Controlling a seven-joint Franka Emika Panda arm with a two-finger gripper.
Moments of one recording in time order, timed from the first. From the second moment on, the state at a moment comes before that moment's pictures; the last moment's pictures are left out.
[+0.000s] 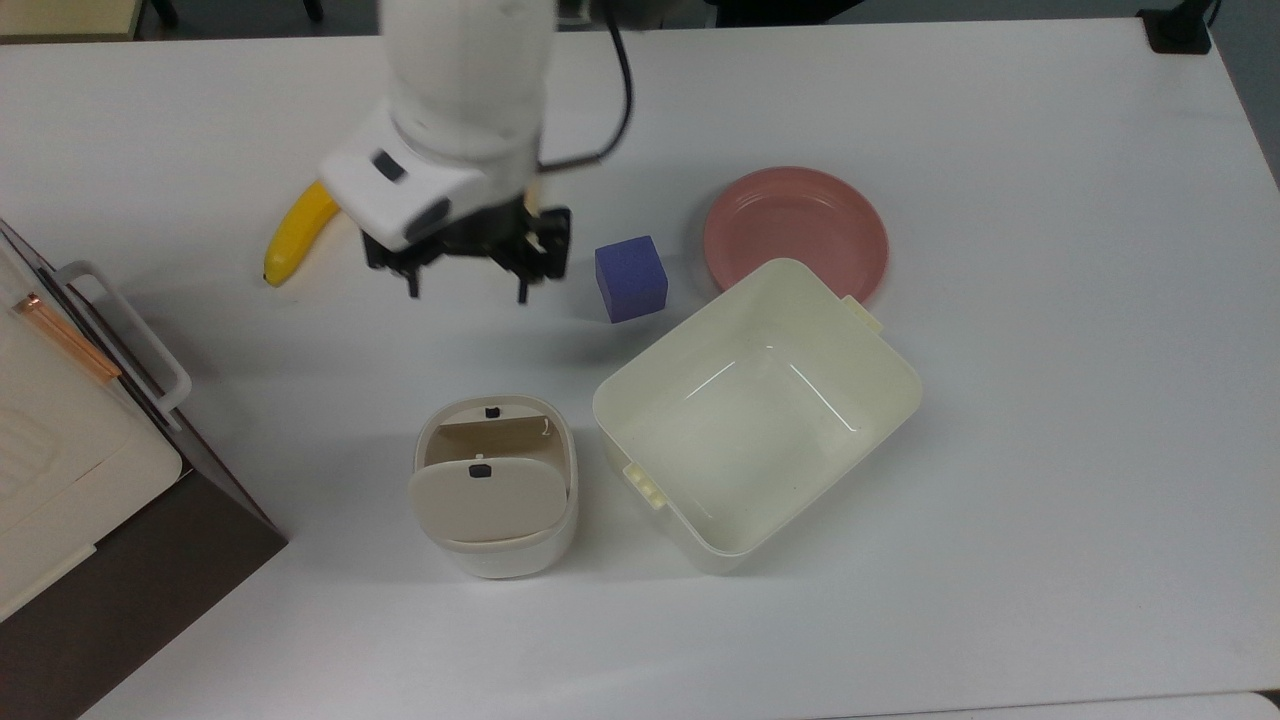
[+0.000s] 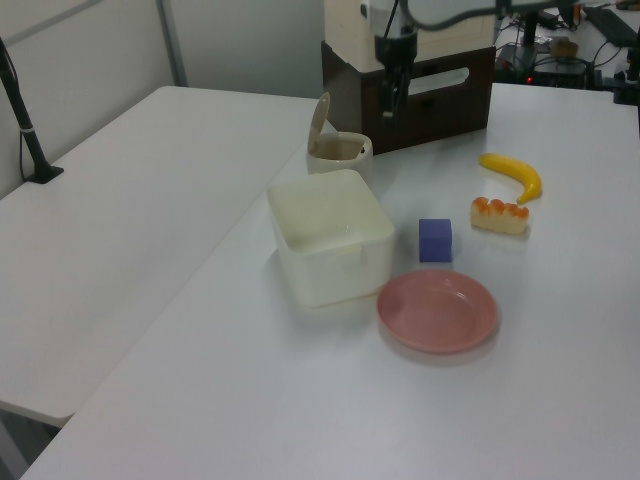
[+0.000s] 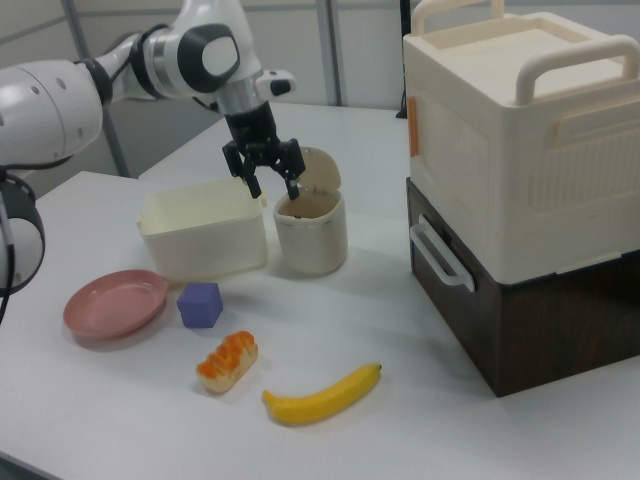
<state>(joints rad) -0.01 0.51 0.00 -1.14 -0.15 1.69 -0.02</state>
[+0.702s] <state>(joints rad) -0.14 0.32 0.00 -1.15 -0.03 1.46 -0.24</state>
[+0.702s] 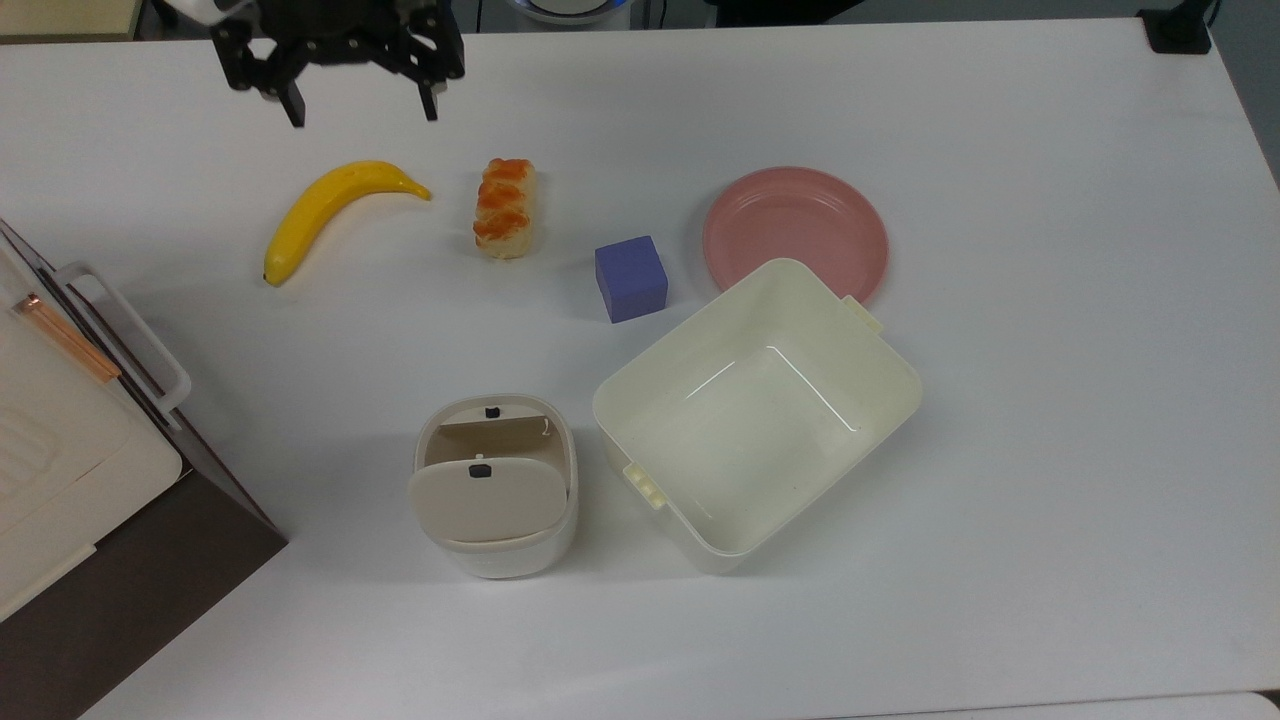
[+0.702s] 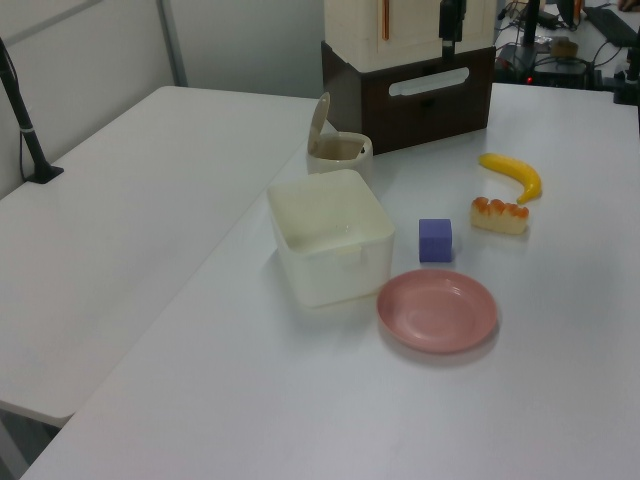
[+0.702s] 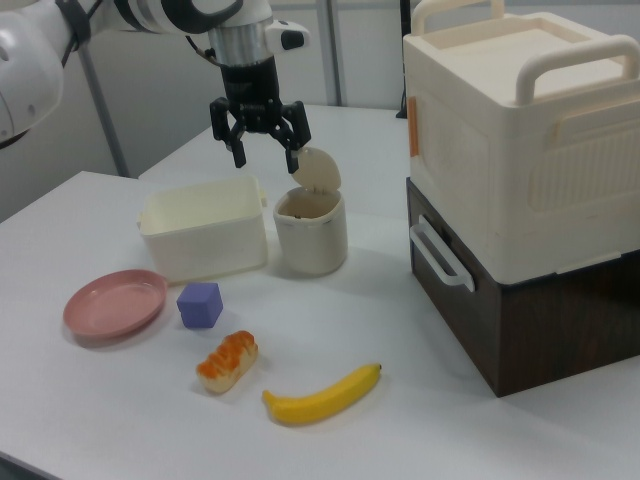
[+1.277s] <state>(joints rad) -0.14 0.20 0.00 -1.35 0.00 1.59 -0.10</state>
